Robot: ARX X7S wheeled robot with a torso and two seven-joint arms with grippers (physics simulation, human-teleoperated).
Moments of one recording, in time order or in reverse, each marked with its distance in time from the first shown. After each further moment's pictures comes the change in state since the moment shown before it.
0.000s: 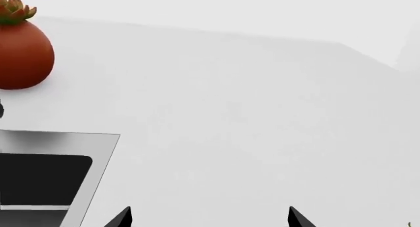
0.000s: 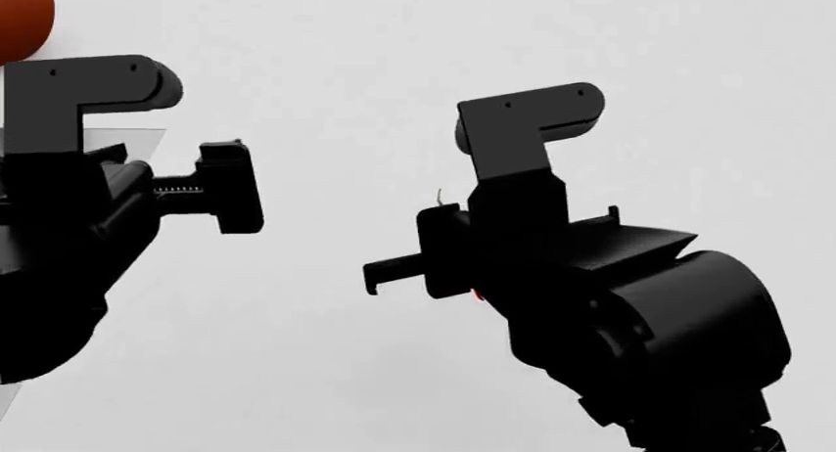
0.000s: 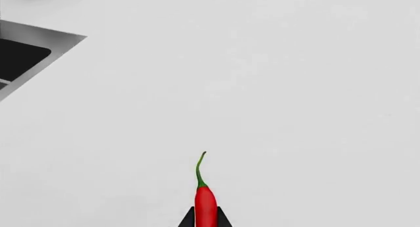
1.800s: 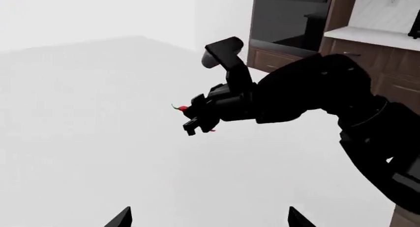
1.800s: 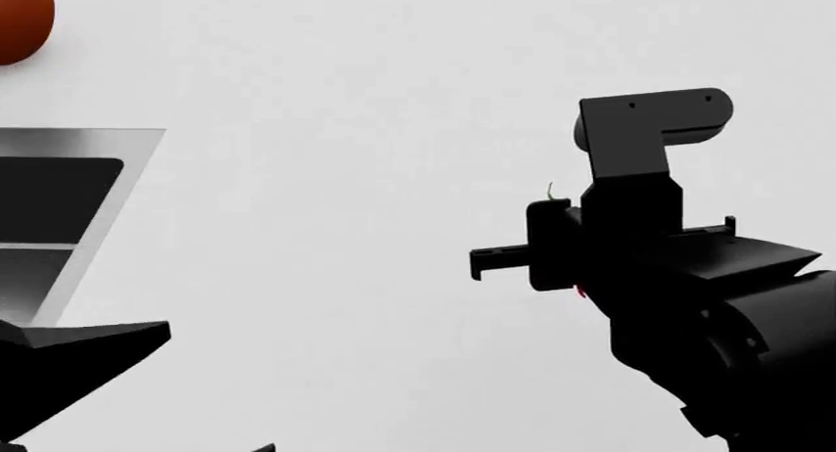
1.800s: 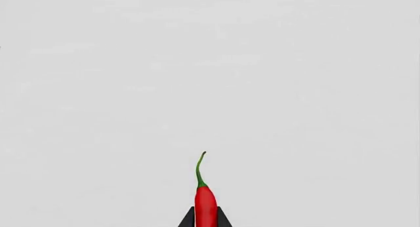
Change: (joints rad) left arm -0.044 -0.558 -0.087 1.028 -0.169 -0.098 0.234; right arm -0.026 0.143 0.045 0.003 0.009 -0.036 0.022
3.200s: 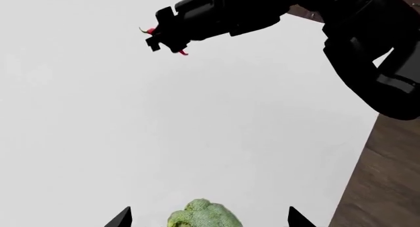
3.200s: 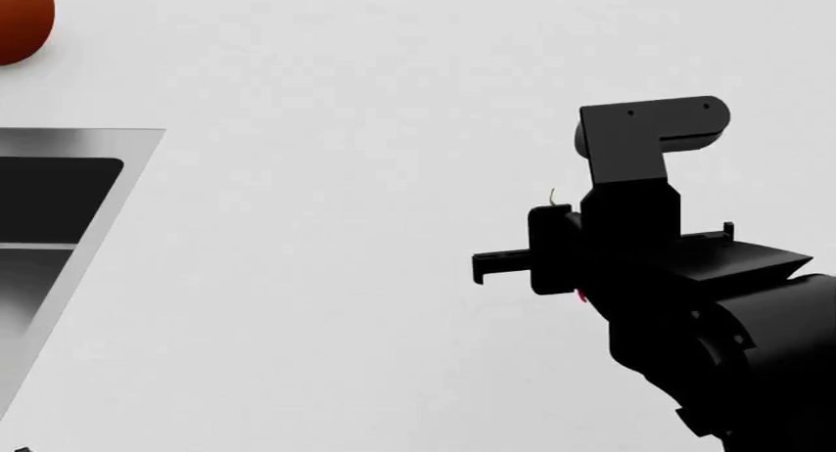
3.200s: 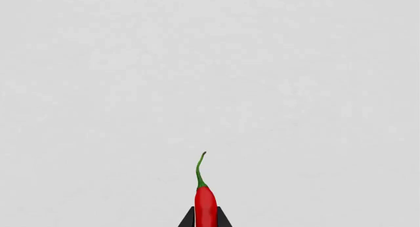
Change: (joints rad) left arm 0.162 0.010 0.097 0.080 0.104 -0.082 -0.039; right arm 0.002 0.000 -0.030 0.049 -0.008 -0.042 -0.013
